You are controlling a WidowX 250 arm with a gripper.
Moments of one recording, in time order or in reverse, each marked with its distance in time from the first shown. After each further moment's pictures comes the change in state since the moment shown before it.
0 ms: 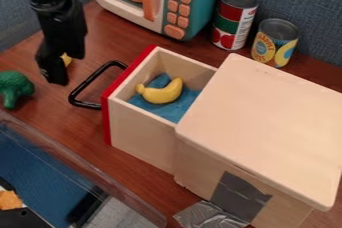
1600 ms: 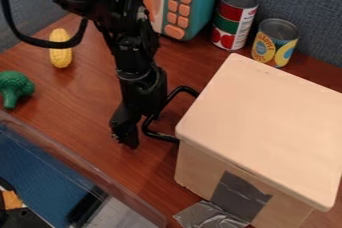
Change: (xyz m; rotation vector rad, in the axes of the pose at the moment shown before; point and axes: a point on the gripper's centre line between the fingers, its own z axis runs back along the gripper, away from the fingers) arm 0.133 -0.057 -0.029 -0.058 -0.125 -0.277
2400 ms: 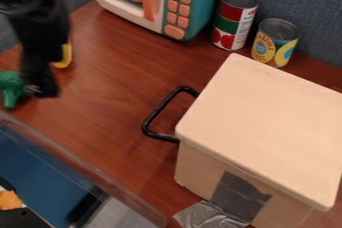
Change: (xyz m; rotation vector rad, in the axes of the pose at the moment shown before) arm -0.102 -0.042 0.106 0.182 0.098 0.645
